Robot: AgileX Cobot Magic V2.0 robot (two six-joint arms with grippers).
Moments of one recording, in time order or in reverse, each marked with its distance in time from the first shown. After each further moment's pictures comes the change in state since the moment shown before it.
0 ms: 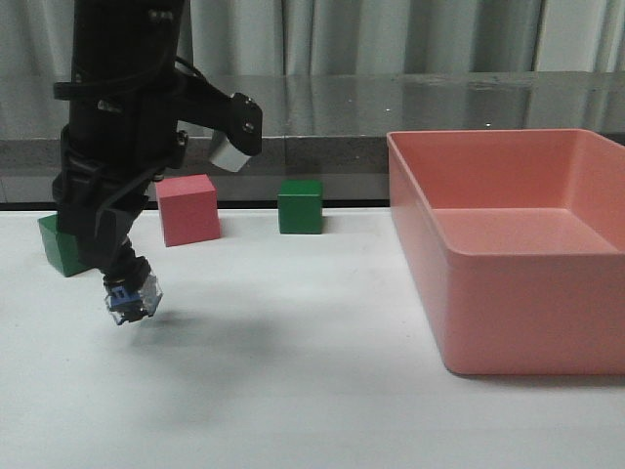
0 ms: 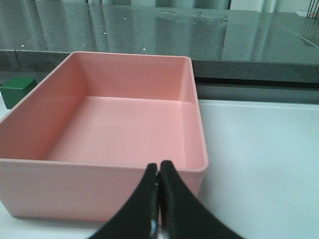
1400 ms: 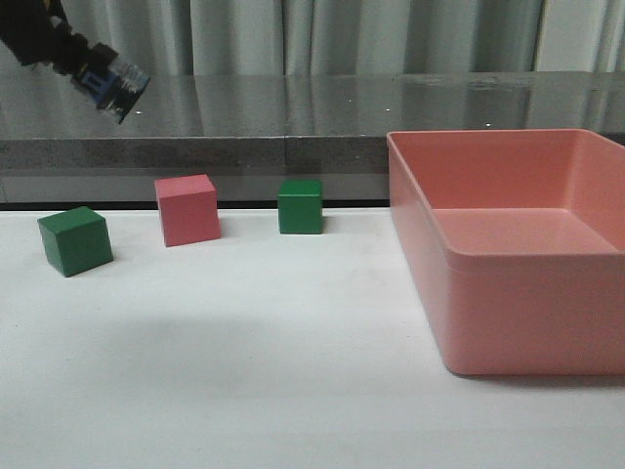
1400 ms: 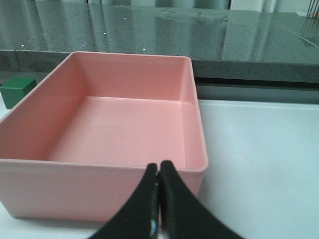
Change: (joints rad) left arm 0.290 -0.421 -0.002 -0.487 -0.025 0.318; right arm 0.000 0.000 0.000 0.000 0.000 0.000
